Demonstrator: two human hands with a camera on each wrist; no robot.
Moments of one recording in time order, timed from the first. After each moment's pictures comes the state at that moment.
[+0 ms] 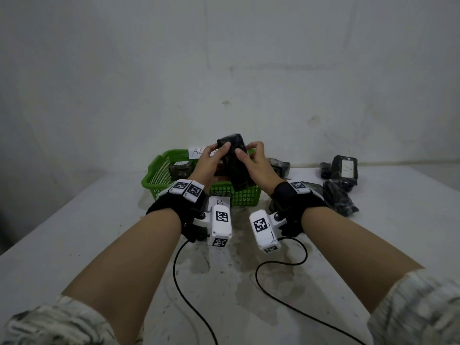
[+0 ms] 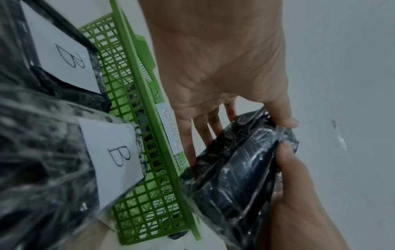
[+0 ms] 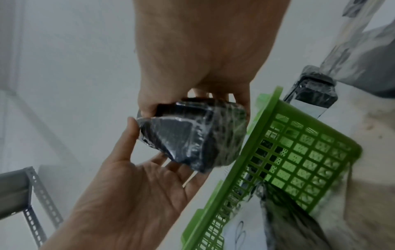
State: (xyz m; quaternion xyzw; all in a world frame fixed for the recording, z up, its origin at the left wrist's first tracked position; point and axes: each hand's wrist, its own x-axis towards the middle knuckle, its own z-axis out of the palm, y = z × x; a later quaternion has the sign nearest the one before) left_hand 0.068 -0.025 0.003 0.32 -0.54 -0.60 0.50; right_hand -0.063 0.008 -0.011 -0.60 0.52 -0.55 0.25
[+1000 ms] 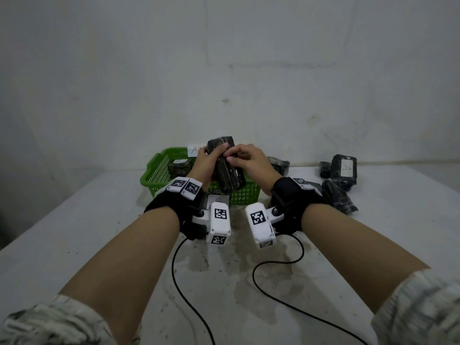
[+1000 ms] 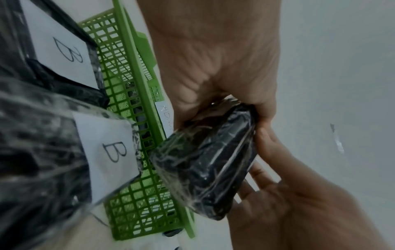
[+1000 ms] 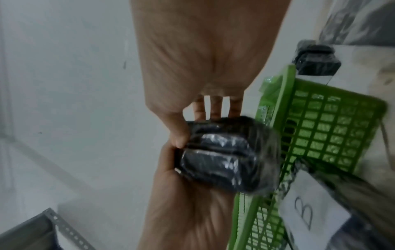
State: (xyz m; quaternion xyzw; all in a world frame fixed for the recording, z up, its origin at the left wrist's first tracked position) left_hand 0.068 -0.031 0.002 0.31 -0.52 -0.60 0.52; right_hand -0.052 0.019 0.002 -0.65 0.46 -0.54 0.26
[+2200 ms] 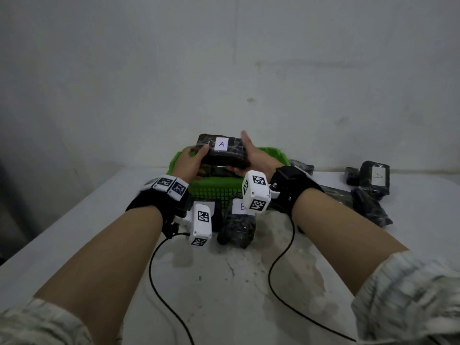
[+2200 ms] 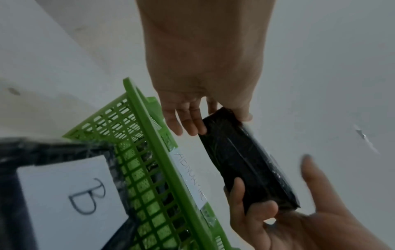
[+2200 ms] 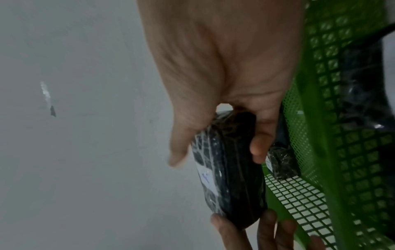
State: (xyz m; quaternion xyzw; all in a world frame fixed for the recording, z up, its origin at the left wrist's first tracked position) left_hand 0.159 -0.072 -0.001 0.51 -0.60 -0.37 0.49; right_hand -0.007 -0.035 0.021 -0.40 0.44 -0.53 0.60
